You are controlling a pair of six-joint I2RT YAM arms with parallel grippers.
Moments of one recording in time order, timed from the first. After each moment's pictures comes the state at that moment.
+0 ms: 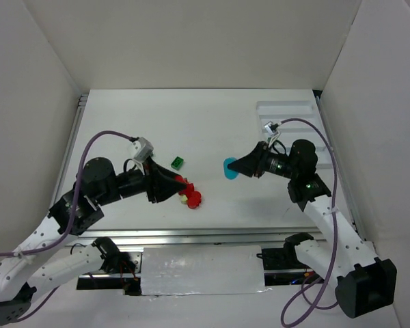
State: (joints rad) left arm -0.76 0.72 0.92 -0.28 0.40 -0.40; right arm 0.27 0.87 0.64 0.17 -0.92 0.74
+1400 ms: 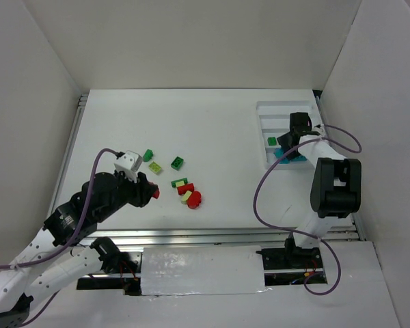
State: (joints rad) left arm -0.75 0.59 0.82 -0.65 -0.16 -0.29; right arm -0.07 1.70 1.12 -0.38 0.24 1.07
